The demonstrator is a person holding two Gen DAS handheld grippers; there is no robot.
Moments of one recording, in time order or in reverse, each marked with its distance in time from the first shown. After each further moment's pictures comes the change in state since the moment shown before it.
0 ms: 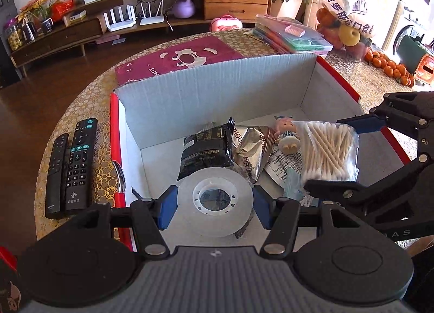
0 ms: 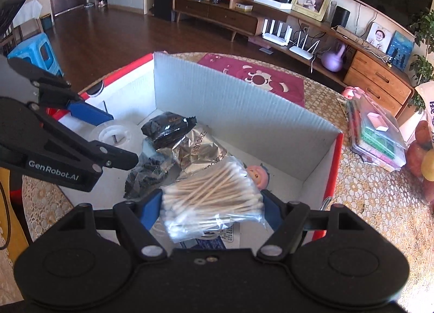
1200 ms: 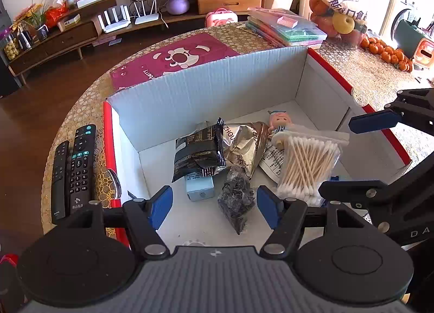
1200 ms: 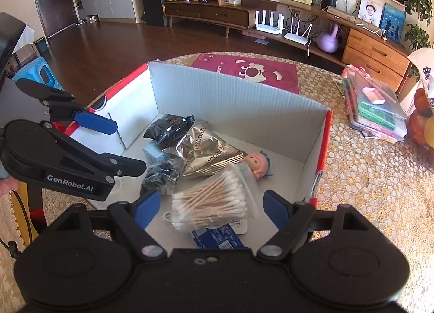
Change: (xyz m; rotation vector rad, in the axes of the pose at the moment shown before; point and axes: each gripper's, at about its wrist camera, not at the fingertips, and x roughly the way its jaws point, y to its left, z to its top) left arm -0.013 -0.018 0.007 0.064 0.016 0.024; right arm -0.033 -0.014 -0.010 0.130 -0.015 0.056
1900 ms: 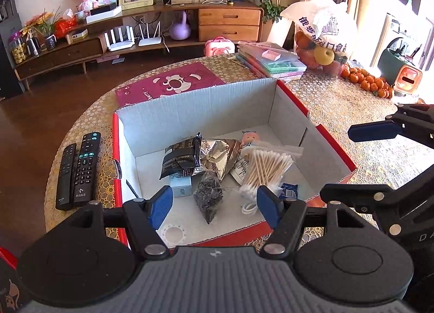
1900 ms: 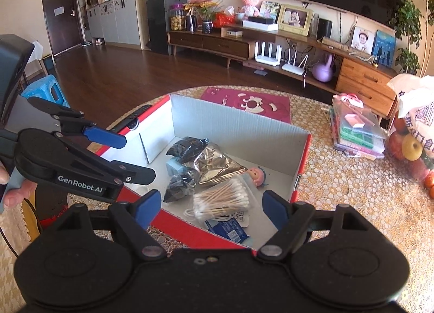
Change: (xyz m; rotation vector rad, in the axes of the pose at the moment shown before) left arm -0.070 -0.022 -0.025 -0.062 -0.133 -0.024; right arm -0.080 0.023 -0.023 -0.025 -0.148 -0.015
